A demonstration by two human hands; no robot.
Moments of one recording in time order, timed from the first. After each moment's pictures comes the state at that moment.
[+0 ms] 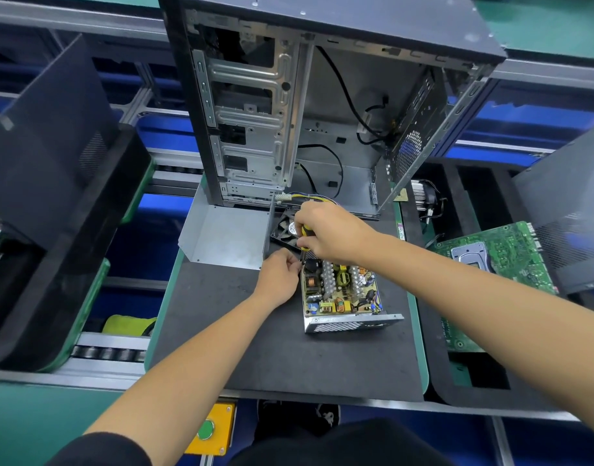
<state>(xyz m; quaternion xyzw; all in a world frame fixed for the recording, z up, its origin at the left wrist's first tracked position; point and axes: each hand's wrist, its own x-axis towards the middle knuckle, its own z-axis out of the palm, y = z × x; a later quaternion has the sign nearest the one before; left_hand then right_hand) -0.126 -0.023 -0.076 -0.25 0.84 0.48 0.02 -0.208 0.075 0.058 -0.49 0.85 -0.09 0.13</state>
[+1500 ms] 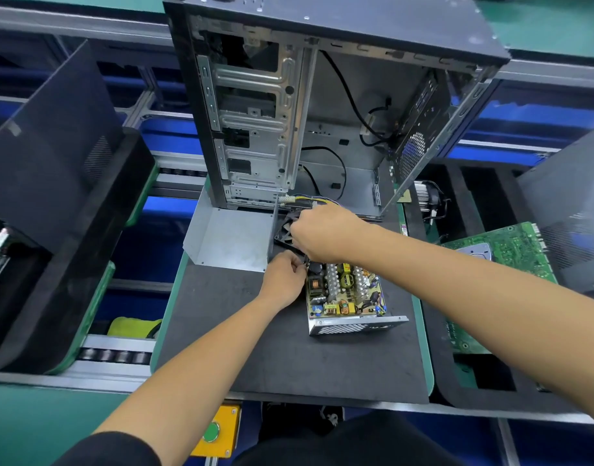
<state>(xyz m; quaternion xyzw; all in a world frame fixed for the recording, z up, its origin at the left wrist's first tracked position) -0.128 -0.024 -0.079 -0.26 0.84 0.47 0.03 -0.203 0.053 0.070 -0.56 0.81 0.18 0.05</state>
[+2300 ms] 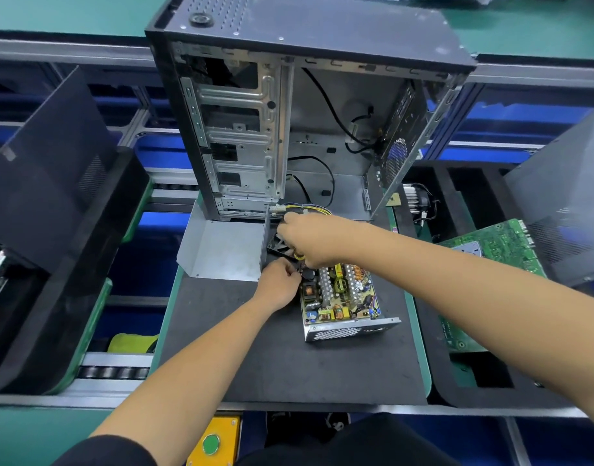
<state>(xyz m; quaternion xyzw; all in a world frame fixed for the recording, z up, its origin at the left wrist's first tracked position) -0.133 -0.026 -0.068 -0.26 0.84 0.46 0.09 -0.208 0.060 0.078 -0.56 0.81 0.11 0.15</state>
